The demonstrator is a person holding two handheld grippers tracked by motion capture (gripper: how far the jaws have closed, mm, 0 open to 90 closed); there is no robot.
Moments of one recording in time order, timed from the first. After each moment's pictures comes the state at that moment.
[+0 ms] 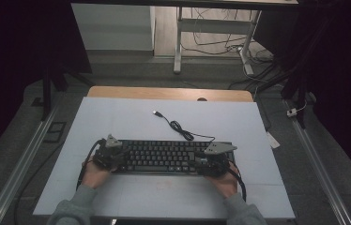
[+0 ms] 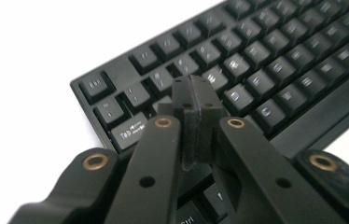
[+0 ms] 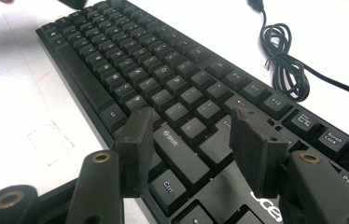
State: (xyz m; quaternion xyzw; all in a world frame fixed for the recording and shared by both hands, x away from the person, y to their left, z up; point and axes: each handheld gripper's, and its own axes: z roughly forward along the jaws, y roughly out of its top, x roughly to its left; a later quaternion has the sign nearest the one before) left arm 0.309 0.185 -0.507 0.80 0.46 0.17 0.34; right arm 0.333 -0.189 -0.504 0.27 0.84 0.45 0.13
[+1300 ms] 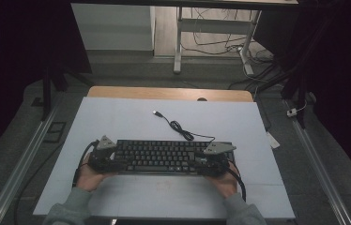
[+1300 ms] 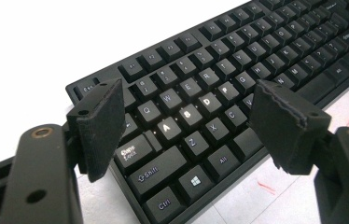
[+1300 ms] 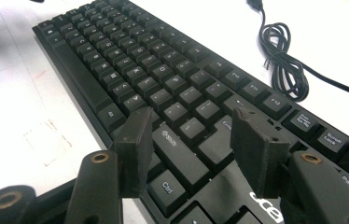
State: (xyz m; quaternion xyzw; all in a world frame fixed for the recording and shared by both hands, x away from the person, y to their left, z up) left arm 0.294 0.191 -0.497 0.79 0.46 0.16 0.37; right arm 0.333 -0.187 -0.504 0.27 0.84 0.44 0.13
